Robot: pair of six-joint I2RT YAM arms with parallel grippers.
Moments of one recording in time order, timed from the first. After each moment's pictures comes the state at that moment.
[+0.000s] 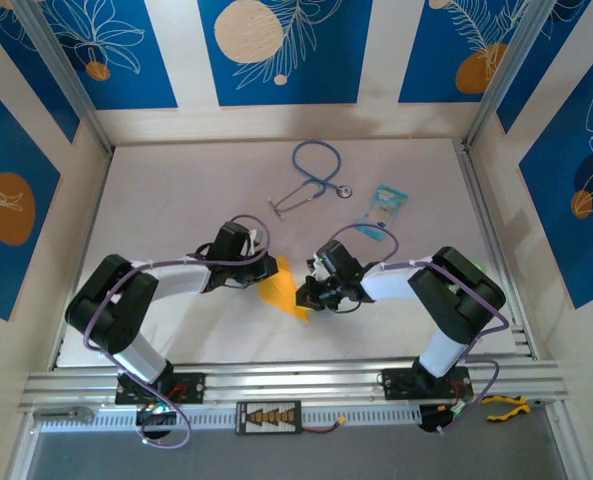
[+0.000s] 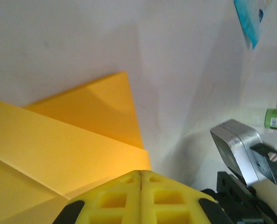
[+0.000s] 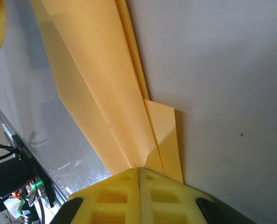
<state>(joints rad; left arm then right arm) -0.57 1.61 0.69 0.12 0.44 -0.85 0.72 1.67 0.64 0.04 -0.54 0.87</state>
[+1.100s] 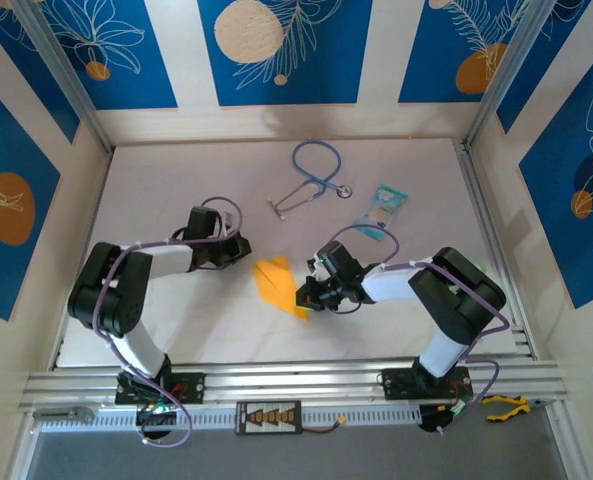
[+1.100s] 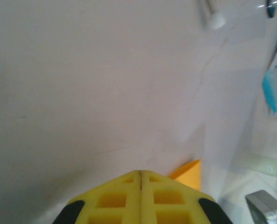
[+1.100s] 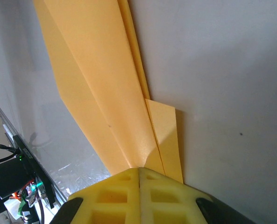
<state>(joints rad) -0.30 1.68 0.77 0.05 0.49 -0.73 0.72 1.67 0.63 0.06 -0.54 0.88</state>
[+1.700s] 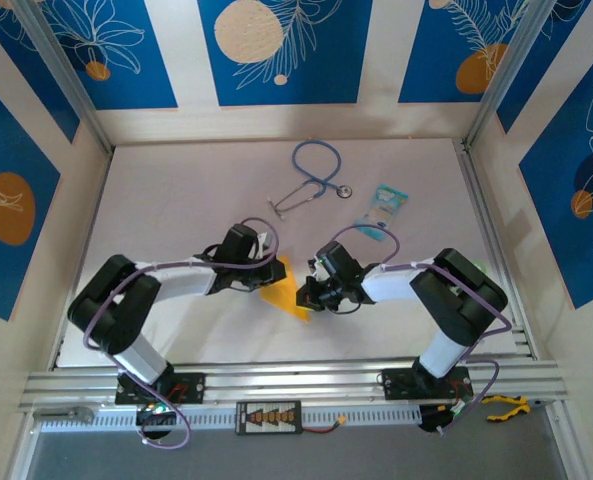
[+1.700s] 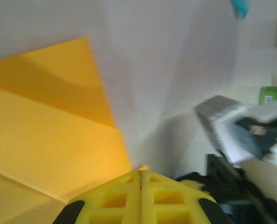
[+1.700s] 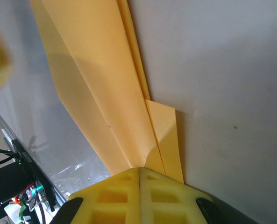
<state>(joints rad) -0.62 1.63 0.71 0.10 0.46 -0.85 0.73 1.65 0.63 0.04 -0.52 0.90</state>
